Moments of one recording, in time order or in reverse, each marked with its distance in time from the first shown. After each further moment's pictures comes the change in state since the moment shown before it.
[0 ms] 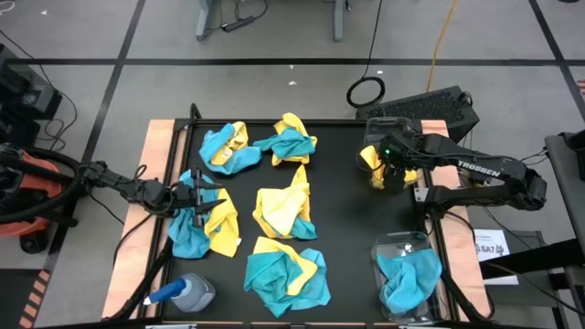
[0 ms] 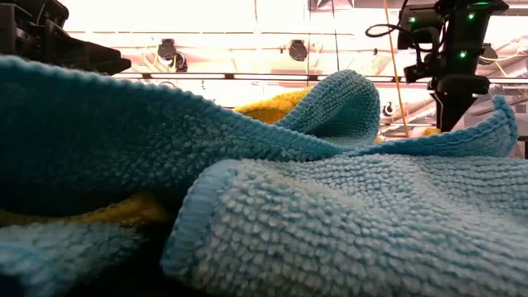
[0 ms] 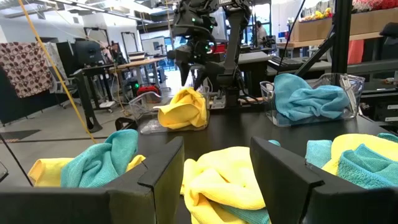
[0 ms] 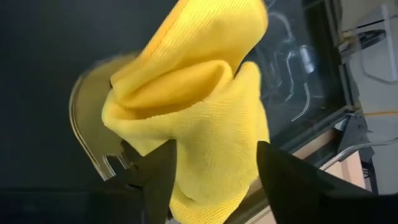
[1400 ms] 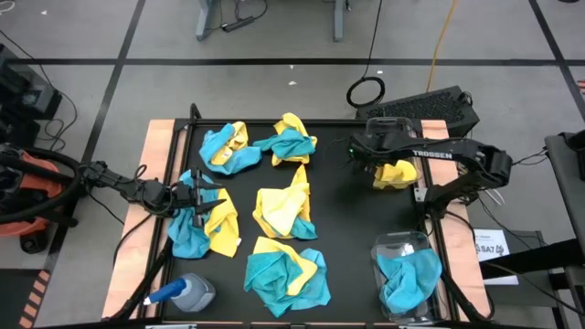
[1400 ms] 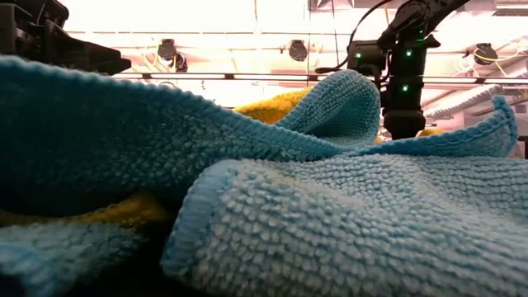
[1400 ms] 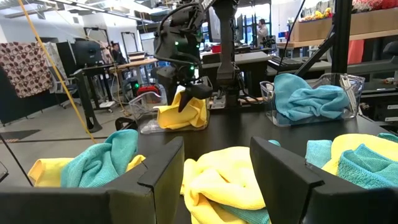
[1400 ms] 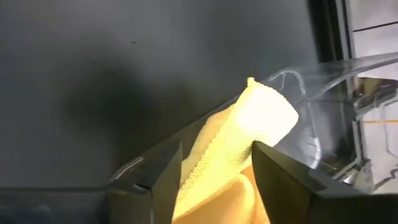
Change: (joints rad) left arm 0.000 0.000 0.000 0.000 0.000 0.000; right arm 0.030 0.418 0.087 0.251 0.066 0.045
